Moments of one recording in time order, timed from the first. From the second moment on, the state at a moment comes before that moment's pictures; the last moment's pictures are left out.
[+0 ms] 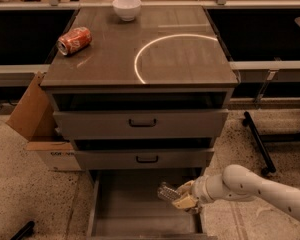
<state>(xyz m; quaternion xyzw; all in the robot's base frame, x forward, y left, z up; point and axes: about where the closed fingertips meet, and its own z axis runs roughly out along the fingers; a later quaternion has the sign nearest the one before) 0.495 -0.131 0.379 -0.47 0.80 0.26 0.27</state>
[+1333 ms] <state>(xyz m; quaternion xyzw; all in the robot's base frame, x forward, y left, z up) 0.517 -0.085 0.250 -0.42 0.84 0.25 0.24</state>
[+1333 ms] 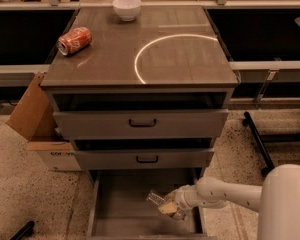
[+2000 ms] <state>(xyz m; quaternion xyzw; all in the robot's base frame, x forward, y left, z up) 0.537 -0.066 0.201 -0.40 0.84 0.27 0.24</state>
